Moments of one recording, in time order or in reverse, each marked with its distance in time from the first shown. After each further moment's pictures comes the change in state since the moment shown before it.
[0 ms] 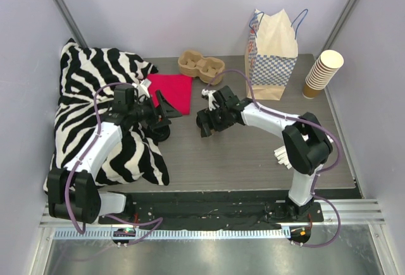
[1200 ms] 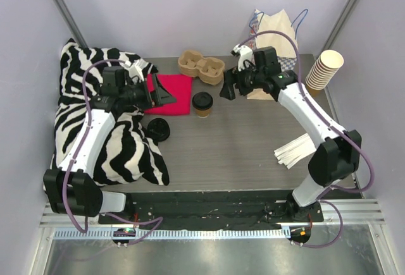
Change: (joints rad) left arm 0.050 0.037 0.265 -0.190 0.024 0.243; right arm -0.258 -0.167 0.284 -0.149 -0.168 -0.186
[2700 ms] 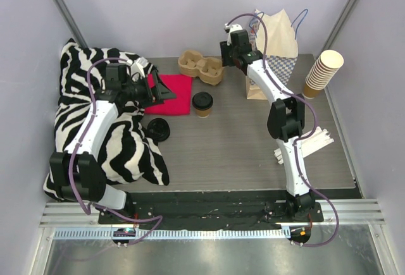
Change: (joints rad) left arm 0.025 0.132 0.059 0.032 0.021 -0.006; right arm -0.010 0.743 0.774 0.089 0.488 0.033
